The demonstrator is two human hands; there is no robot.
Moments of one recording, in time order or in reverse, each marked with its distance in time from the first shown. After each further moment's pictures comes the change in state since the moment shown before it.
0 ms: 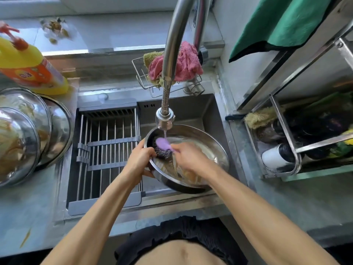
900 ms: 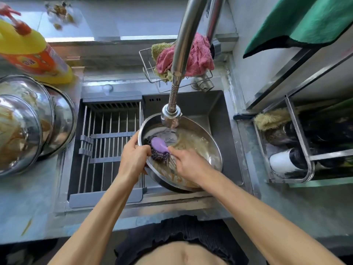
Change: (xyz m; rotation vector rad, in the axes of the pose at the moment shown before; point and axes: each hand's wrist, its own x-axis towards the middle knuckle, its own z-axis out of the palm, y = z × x) left_hand -0.016 0.001 -0.010 0.013 0.182 0.140; right_hand -0.015 -0.003 0.015 0.006 -0.065 -0.142
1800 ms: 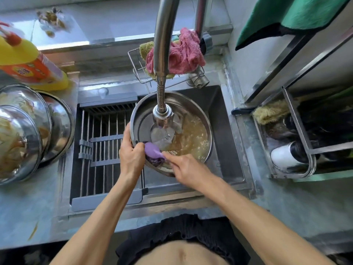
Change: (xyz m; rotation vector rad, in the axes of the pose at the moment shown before) left_hand 0.022 -0.016 0.013 0.075 0.194 0.266; right_hand -0.011 0.012 0.013 0.113 0.067 -0.108
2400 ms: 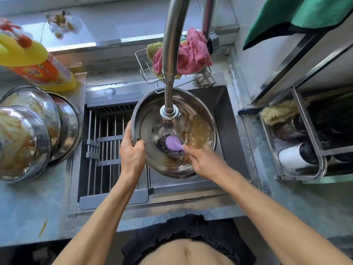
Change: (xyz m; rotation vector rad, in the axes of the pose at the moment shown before) left_hand 0.005 0.004 -0.008 -0.075 0.017 0.027; right_hand 0.009 0.029 -0.017 -0.089 0.026 0.012
